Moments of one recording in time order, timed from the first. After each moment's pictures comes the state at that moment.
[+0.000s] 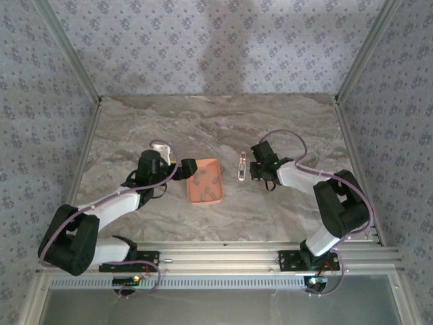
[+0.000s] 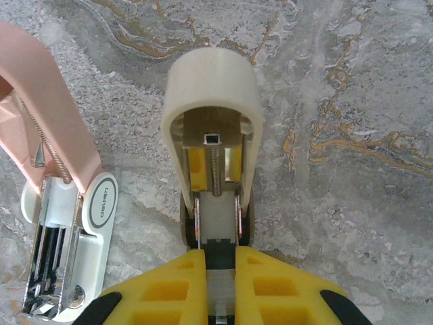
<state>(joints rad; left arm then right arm) -0.43 1.27 0.51 0.28 0.27 -0.55 0.49 1.60 0.84 -0.26 0.18 0.39</state>
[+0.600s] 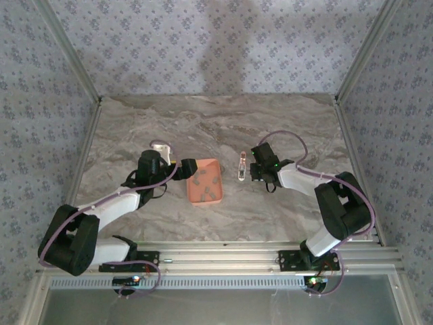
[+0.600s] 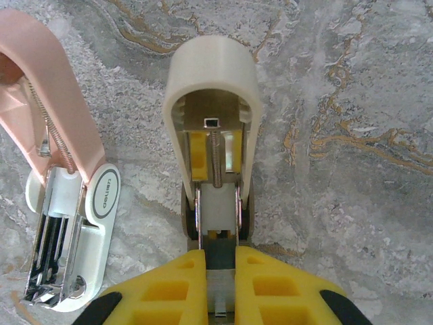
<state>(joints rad) -0.43 1.27 0.51 0.28 0.27 -0.55 0.50 1.57 0.81 -0.24 0.19 0.38</state>
